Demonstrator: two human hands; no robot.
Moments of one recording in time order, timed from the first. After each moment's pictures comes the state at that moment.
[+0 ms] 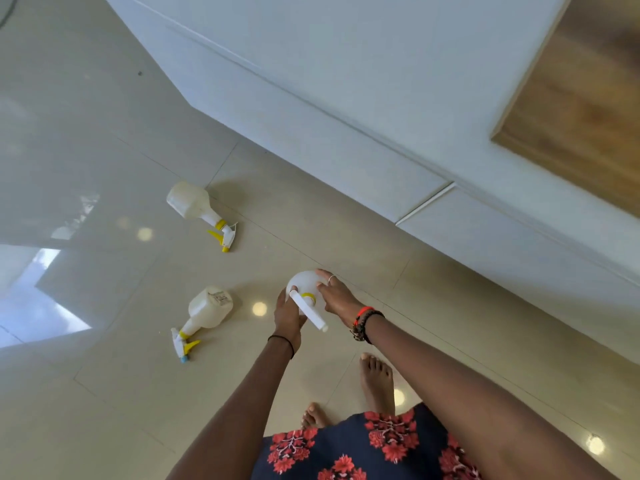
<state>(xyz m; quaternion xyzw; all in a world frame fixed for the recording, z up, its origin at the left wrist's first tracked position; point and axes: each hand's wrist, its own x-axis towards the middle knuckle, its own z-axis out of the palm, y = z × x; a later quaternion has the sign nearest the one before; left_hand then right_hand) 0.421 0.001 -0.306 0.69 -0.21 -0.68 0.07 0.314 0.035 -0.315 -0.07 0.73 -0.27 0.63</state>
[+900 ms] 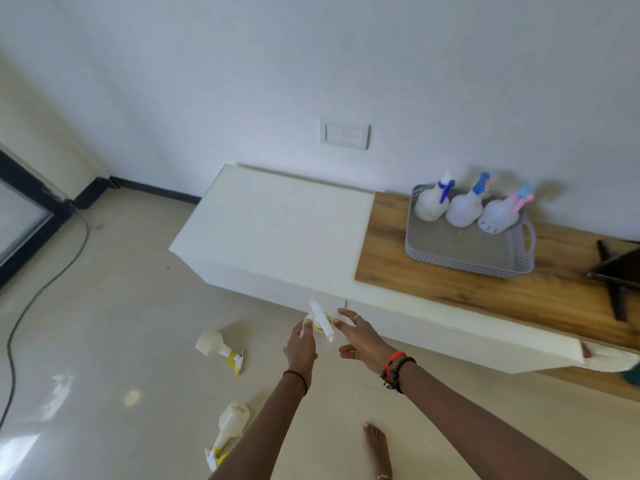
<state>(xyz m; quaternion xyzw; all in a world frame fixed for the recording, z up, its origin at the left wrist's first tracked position) 0.337 0.019 0.101 0.58 -0.49 -0.66 0.04 0.244 0.104 0.109 0.02 0.71 -0.46 0.53</state>
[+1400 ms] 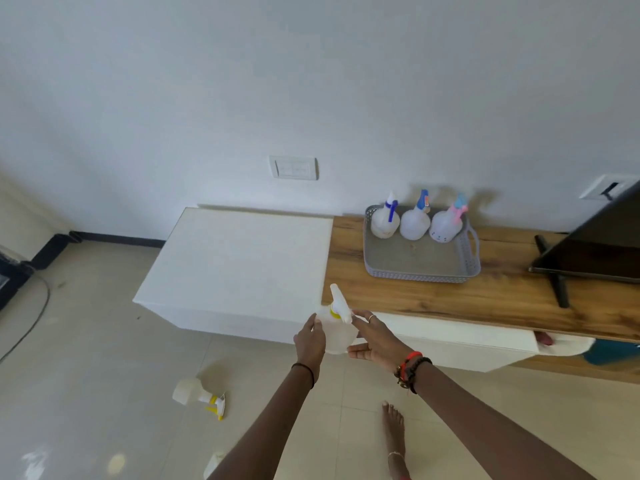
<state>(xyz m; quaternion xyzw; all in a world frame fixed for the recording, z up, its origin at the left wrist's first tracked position) 0.247 0.058 0.147 0.50 -0.58 -0.64 -0.02 0.169 0.166 0.149 0.12 0.66 -0.56 0.49</state>
